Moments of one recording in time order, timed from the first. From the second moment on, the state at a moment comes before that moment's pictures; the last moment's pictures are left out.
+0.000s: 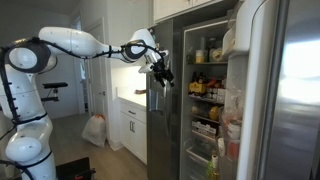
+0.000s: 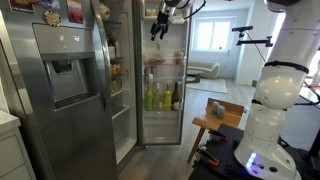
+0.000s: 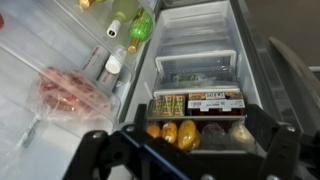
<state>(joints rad) -0.02 -0.10 -0.10 -1.75 -0.12 2.16 -0.14</state>
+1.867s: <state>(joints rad) -0.02 0.13 -0.20 -1.23 -1.29 2.44 0.95</state>
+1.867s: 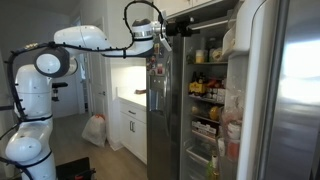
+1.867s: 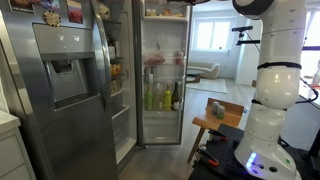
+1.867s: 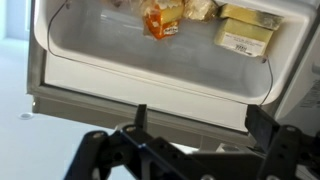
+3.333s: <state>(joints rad) -0.23 0.32 -0.33 -0.98 -1.36 2.81 1.11</state>
